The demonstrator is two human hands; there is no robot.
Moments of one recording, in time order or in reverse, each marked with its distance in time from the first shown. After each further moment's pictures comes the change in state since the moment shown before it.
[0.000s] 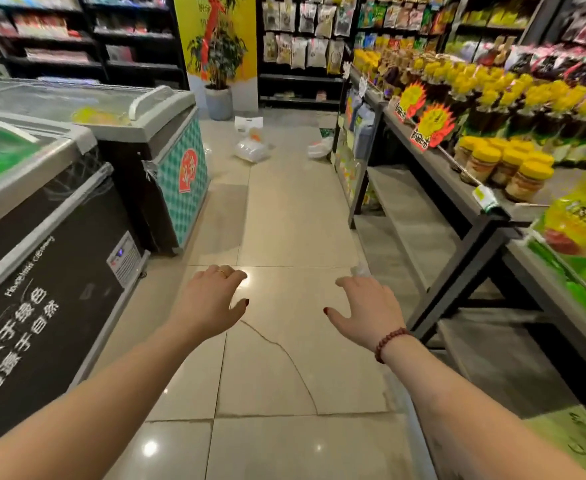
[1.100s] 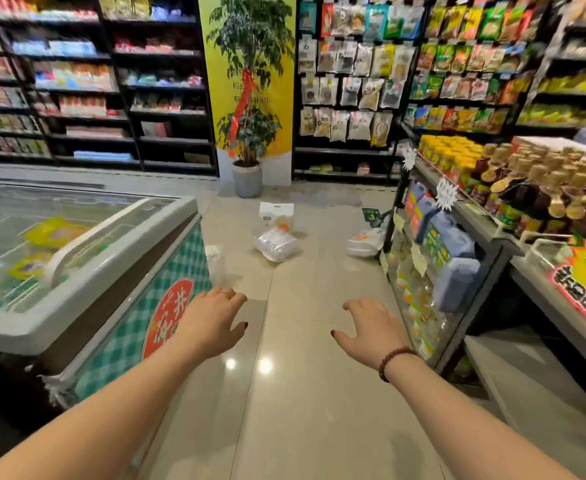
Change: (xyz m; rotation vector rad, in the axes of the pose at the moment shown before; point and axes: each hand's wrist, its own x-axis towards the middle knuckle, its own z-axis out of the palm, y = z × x) left_hand 0.820 -0.275 -0.004 0.169 0.009 -0.106; right_hand 0.900 0.072 -0.053 0.031 0.037 -0.072
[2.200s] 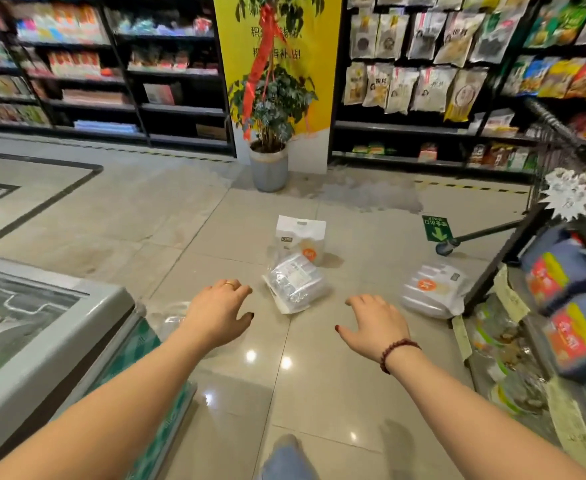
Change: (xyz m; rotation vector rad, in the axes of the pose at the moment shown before) left_hand 0.724 -0.197 0.128 -0.090 -0.141 -0.146; right_hand 0.783 0.073 0.047 -0.009 -0.177 -0.112
